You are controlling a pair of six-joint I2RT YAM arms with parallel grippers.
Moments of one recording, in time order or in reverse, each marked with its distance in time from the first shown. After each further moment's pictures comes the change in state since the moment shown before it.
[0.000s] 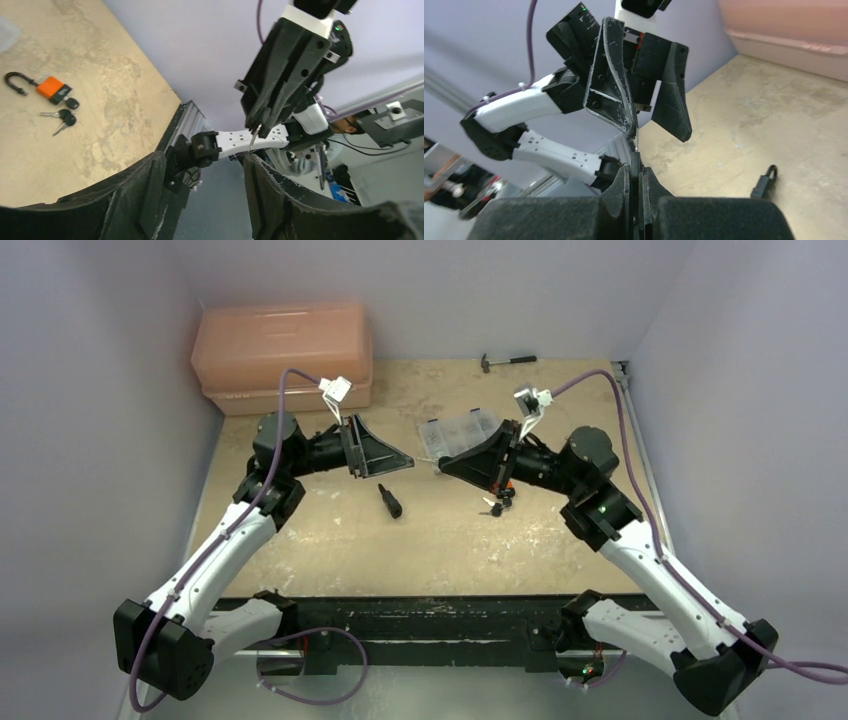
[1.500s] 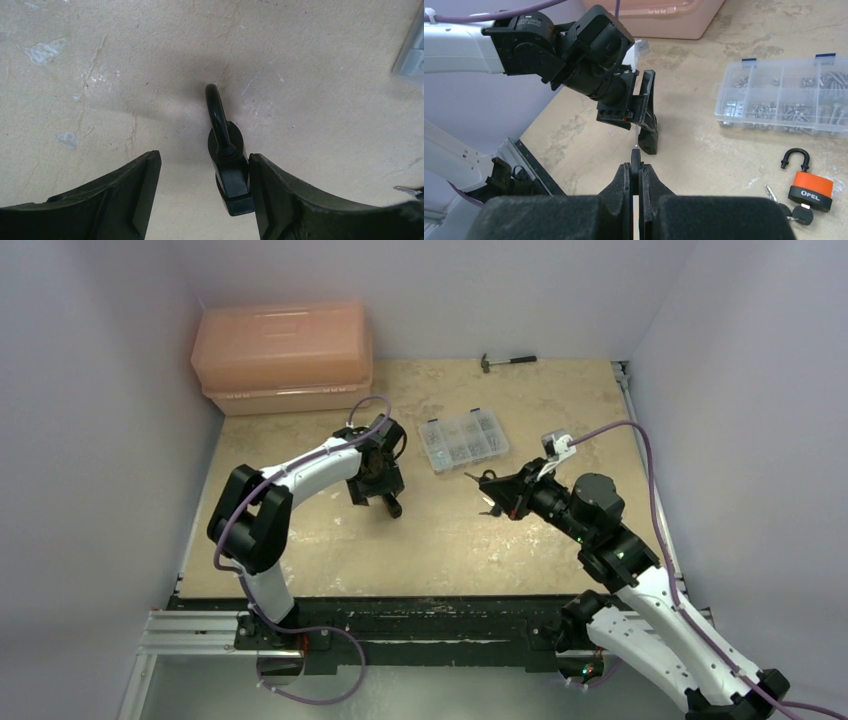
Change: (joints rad) left arm -0.178 0.701 0.373 -1.043 -1.104 0.150; right arm 0.000 -0.328 -0.277 -0.271 0.489 -0.224
